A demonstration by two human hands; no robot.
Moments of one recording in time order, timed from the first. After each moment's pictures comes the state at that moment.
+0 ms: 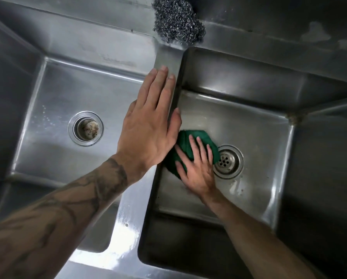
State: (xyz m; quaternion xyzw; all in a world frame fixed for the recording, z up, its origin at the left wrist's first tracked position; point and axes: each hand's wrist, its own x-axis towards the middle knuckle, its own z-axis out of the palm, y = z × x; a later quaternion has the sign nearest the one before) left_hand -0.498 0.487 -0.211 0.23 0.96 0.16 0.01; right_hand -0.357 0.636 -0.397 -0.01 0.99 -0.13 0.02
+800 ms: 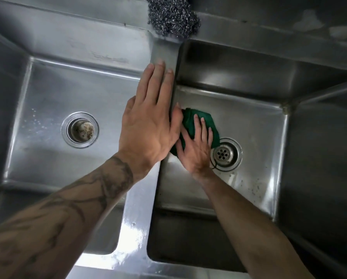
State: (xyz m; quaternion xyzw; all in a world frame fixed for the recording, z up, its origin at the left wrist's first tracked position) left_hand -0.497 0.488 -0.209 0.22 0.96 0.15 0.00; right_hand -0.399 0.626 -0.400 0.12 0.98 -0.13 0.03
